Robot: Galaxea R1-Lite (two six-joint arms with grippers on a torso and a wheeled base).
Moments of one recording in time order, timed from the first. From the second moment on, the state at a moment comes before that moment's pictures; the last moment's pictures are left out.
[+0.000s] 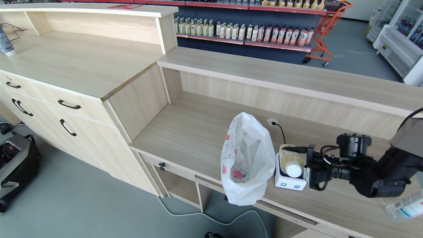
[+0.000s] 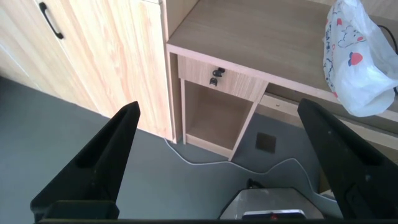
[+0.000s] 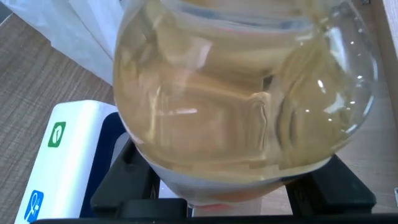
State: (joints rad) left arm -0.01 0.00 0.00 0.01 -0.05 -0.04; right arm -0.02 2.20 -0.76 -1.05 0.91 -1.64
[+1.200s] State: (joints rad) left arm -0.01 0.00 0.00 0.01 -0.05 -0.04; right arm -0.05 1.74 -0.65 -1.05 0.33 -0.29
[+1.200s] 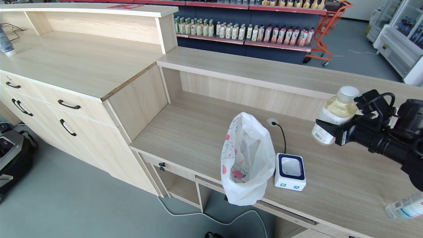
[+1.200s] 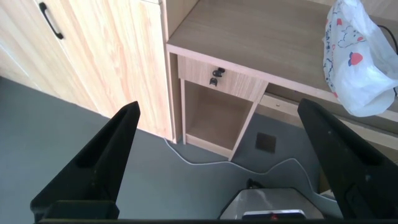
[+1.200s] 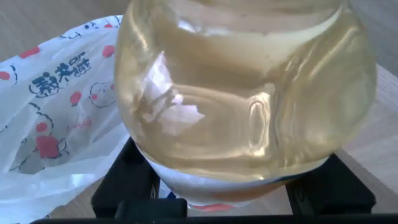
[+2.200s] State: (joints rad) left arm -0.01 0.00 0.00 0.01 -0.05 -0.04; right arm 0.33 1.98 -0.65 -1.34 0.19 0.03
